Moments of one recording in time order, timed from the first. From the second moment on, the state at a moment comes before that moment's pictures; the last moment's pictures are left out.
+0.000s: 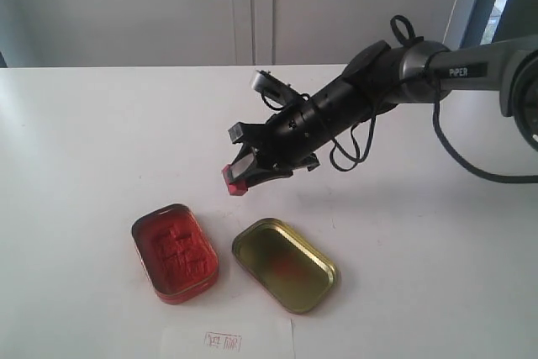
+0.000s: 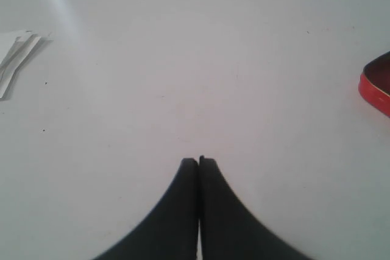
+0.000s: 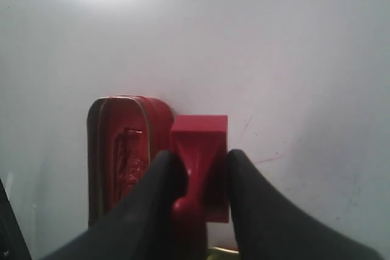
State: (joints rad) left arm 0.01 0.00 0.03 -0.08 0.44 0.15; right arm 0.37 2.26 -1.60 1.02 0.98 -0.69
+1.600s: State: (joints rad) left arm 0.01 0.00 0.03 -0.08 0.44 0.15; right arm 0.28 2.36 -1.60 1.12 1.02 -0.67
